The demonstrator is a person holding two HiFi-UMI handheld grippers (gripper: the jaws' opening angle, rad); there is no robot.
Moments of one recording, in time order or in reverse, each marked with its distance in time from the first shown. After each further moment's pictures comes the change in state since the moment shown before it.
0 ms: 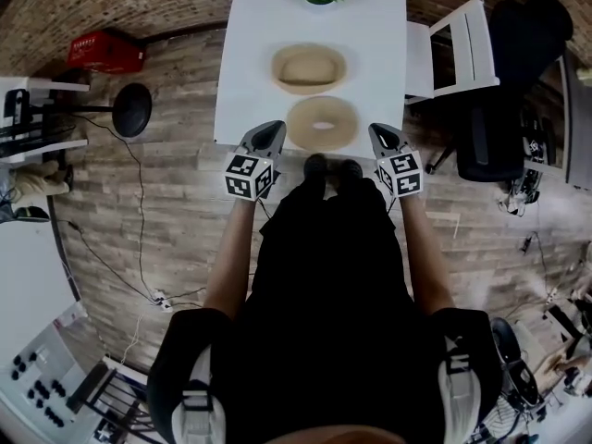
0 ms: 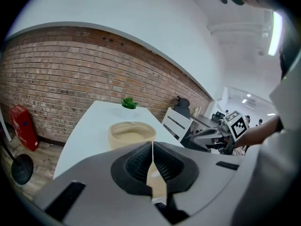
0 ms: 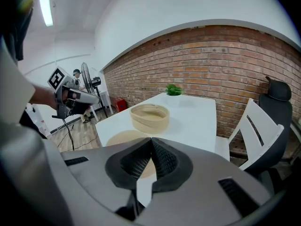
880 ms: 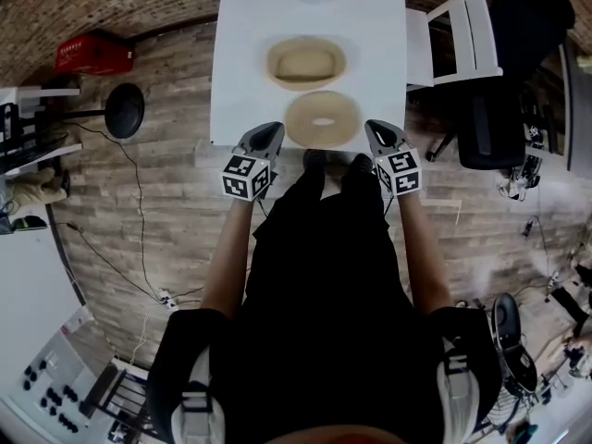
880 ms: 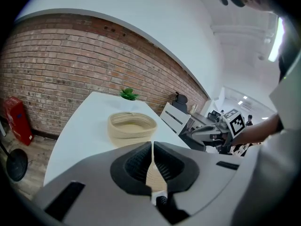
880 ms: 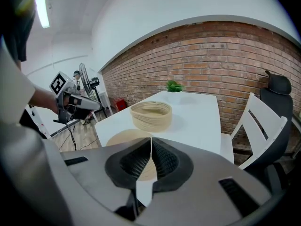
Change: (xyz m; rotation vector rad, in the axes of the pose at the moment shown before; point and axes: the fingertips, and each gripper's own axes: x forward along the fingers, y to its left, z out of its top) left arm 0.014 0.017 -0.031 -0.029 0.057 -0.060; right arm 0.019 0.010 -0.010 0.041 0.010 0.005
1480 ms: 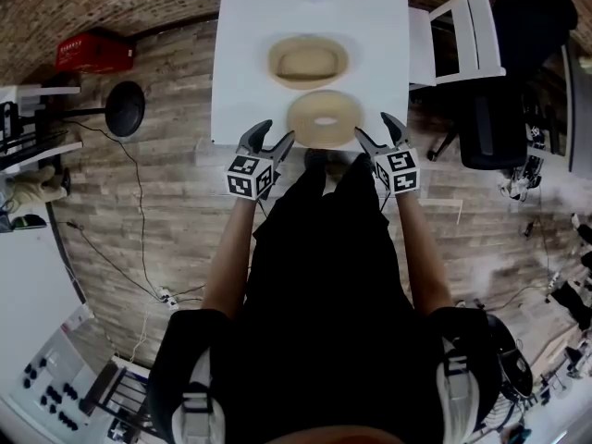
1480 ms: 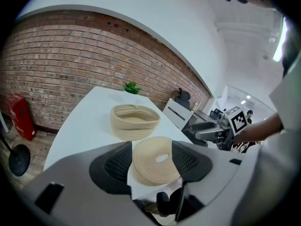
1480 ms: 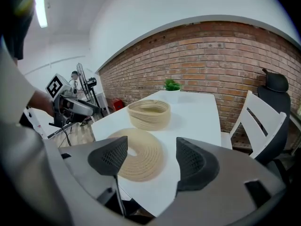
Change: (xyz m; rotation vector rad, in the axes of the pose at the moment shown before) left arm 0.009 0.004 -0.024 -0.024 0.043 0.020; right arm 0.009 -0.005 -0.009 0.019 -0.014 -0.030
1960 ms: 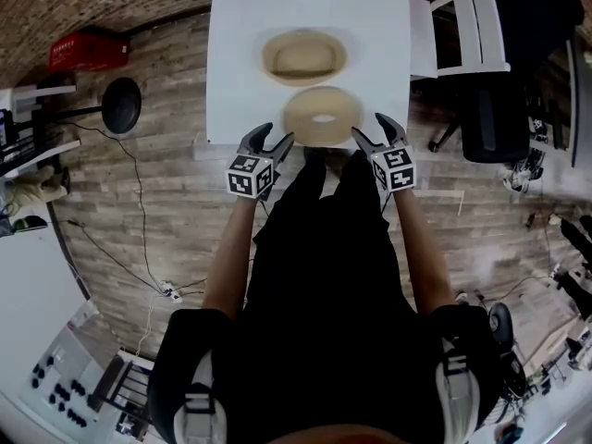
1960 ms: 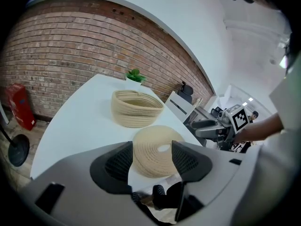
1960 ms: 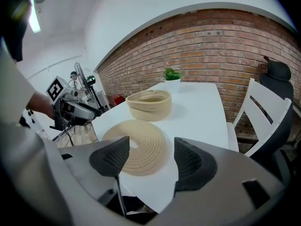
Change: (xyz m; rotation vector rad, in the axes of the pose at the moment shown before) left arm 0.024 0.011 -0.030 -0.059 0.091 -0.008; right arm 0.023 -0.004 -0.026 0.048 0.074 0.032
